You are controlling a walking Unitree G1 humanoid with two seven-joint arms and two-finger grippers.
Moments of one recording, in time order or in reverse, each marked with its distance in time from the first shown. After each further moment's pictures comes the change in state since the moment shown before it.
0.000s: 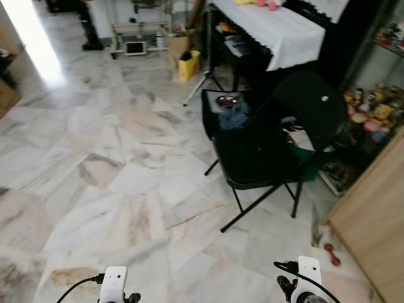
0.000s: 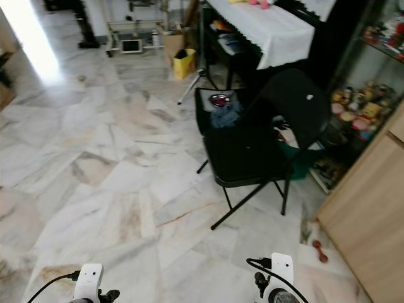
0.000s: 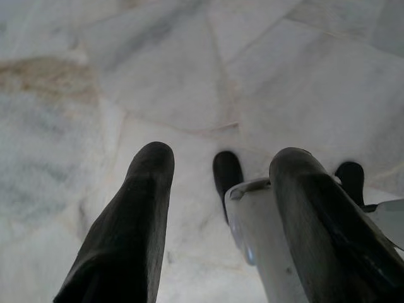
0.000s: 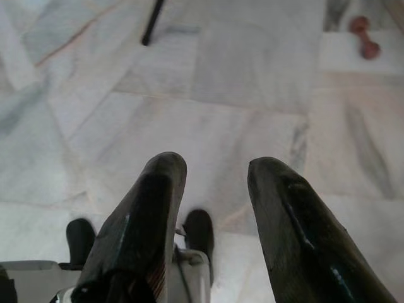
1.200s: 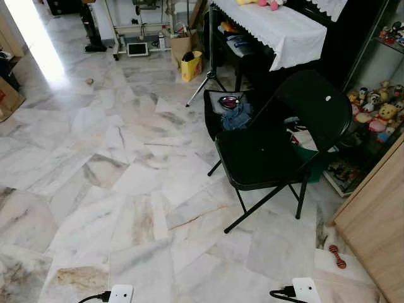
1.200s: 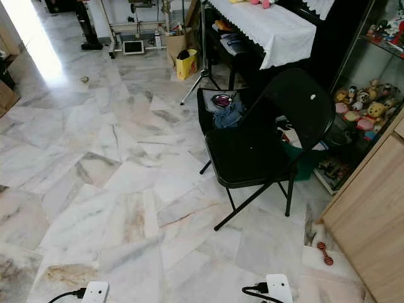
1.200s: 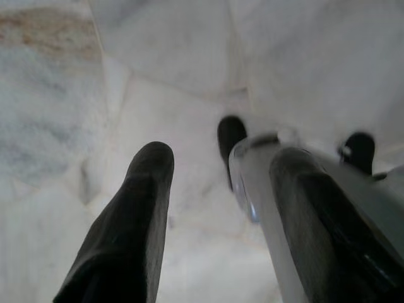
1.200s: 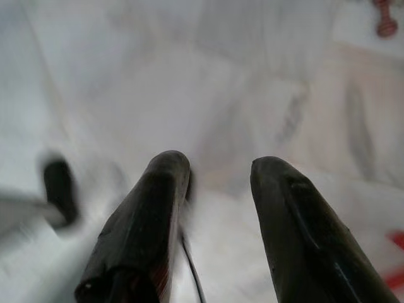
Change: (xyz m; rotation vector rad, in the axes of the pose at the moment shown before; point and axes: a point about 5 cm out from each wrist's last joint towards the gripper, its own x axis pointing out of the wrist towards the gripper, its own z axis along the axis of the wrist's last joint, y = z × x) left arm -0.003 -0.002 -0.019 0.021 0.060 0.009; right arm -0.003 -0.002 -0.022 -0.085 0.105 -0.031
